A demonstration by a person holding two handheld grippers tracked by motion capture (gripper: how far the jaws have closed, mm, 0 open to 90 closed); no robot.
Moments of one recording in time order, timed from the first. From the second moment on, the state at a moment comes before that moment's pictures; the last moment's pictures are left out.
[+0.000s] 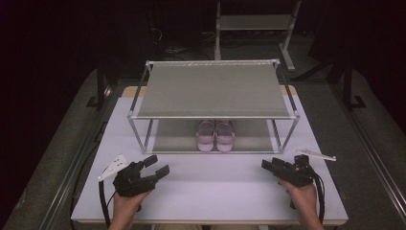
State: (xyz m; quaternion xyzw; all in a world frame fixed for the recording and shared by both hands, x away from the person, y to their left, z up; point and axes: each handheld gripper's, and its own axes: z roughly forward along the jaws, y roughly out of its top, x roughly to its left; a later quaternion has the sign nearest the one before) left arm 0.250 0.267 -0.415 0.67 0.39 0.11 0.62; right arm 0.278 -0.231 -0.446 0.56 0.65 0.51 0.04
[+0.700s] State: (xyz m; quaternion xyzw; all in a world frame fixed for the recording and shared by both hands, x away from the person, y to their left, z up) left arm 0.250 0.266 -0.415 0.67 0.39 0.11 0.62; right arm 0.266 -0.249 -0.442 0.57 0.65 0.51 0.04
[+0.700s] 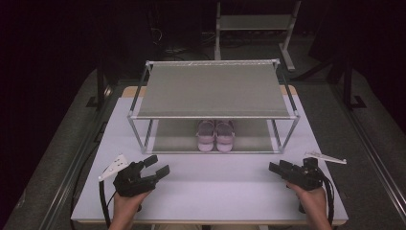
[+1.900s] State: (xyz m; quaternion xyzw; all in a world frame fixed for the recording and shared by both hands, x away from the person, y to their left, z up) left arm 0.250 0.266 -0.416 0.67 0.39 0.11 0.62; right arm 0.250 -0.268 -0.442 0.57 0.65 0.50 0.04
